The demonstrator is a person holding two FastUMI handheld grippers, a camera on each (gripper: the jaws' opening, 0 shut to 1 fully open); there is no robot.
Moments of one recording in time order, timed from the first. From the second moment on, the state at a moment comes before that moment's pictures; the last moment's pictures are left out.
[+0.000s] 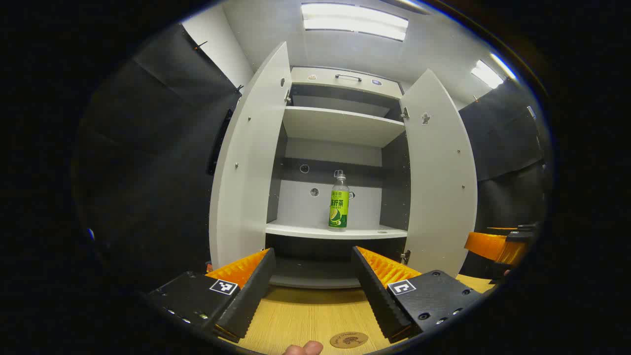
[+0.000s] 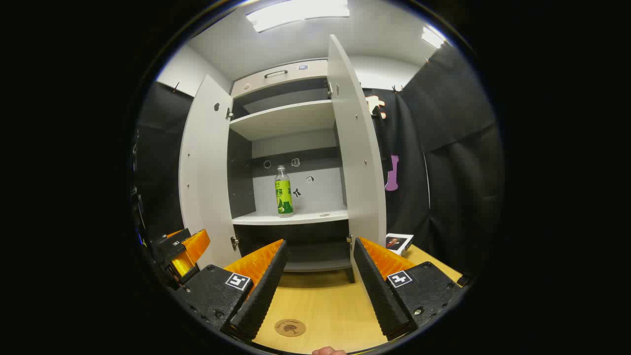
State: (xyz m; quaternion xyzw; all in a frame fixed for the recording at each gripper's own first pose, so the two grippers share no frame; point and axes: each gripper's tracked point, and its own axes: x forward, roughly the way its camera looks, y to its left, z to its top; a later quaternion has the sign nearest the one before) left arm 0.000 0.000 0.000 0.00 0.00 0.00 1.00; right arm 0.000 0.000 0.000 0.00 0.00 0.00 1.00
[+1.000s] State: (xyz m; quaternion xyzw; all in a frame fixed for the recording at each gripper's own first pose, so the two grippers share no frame) left arm -0.001 -0.004 0.004 -0.01 0.00 0.00 1.00; right arm -0.002 0.005 -0.004 0.00 0.01 0.02 1.00
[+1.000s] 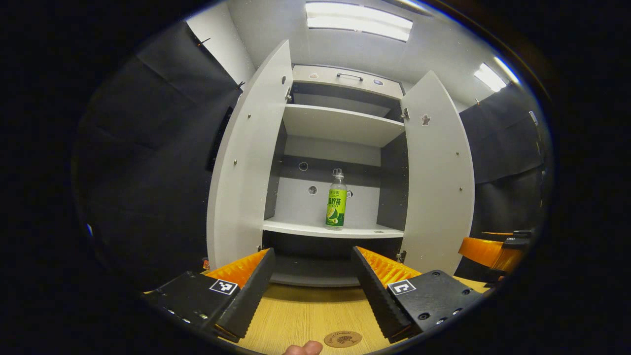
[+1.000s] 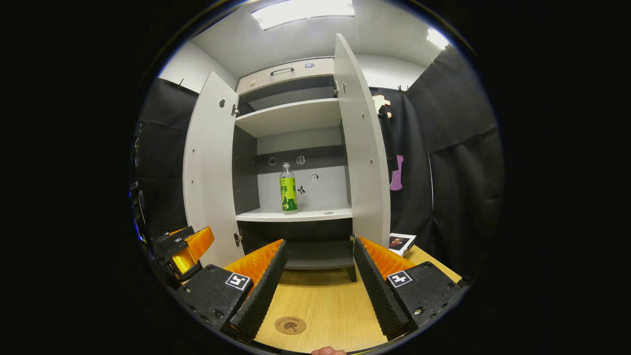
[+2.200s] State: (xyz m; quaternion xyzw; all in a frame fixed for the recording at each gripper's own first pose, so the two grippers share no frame) left arm 0.265 -0.063 0.048 -0.03 -0.01 -0.11 0.99; right arm 0.012 -0.019 0.004 -0.01 0.02 -0.02 1.00
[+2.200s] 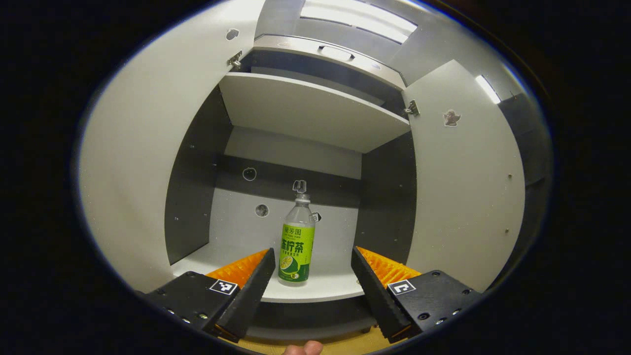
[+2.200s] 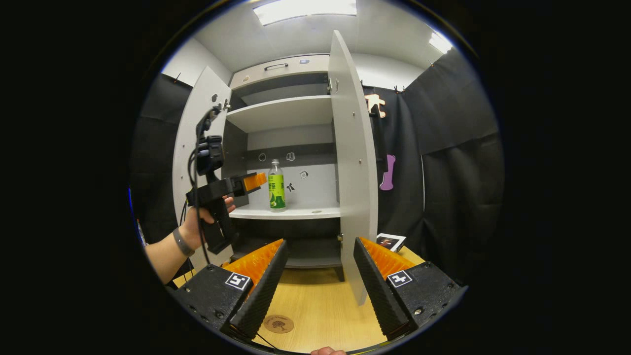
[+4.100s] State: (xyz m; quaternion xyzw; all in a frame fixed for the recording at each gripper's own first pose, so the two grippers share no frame) left arm 0.229 -0.088 0.010 0.02 0.01 -0.15 0.99; right arm 0.012 -0.016 0.017 -0.02 0.02 -0.01 1.00
